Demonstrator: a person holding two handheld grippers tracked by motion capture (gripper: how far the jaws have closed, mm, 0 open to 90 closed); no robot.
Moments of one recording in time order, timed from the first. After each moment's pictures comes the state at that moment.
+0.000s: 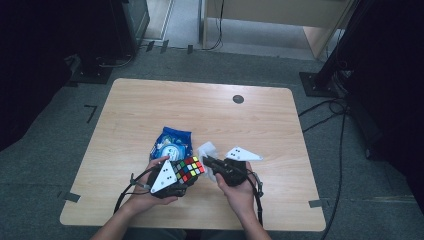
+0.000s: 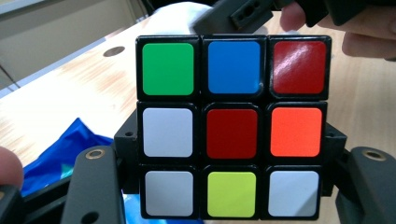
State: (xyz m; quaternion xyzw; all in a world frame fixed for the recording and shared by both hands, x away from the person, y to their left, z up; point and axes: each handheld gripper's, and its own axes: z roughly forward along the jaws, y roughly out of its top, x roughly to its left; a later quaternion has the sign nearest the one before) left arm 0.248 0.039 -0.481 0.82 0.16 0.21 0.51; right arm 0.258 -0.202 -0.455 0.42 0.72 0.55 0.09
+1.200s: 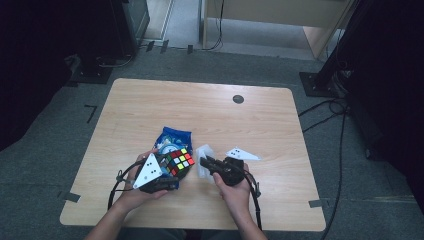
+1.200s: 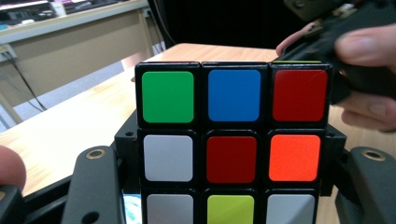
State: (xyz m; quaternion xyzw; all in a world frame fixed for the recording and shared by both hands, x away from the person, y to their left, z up) left arm 0.254 0.068 -0.458 0.78 0.18 0.22 0.56; right arm 0.267 -0.200 -0.478 0.46 0.68 0.57 0.04
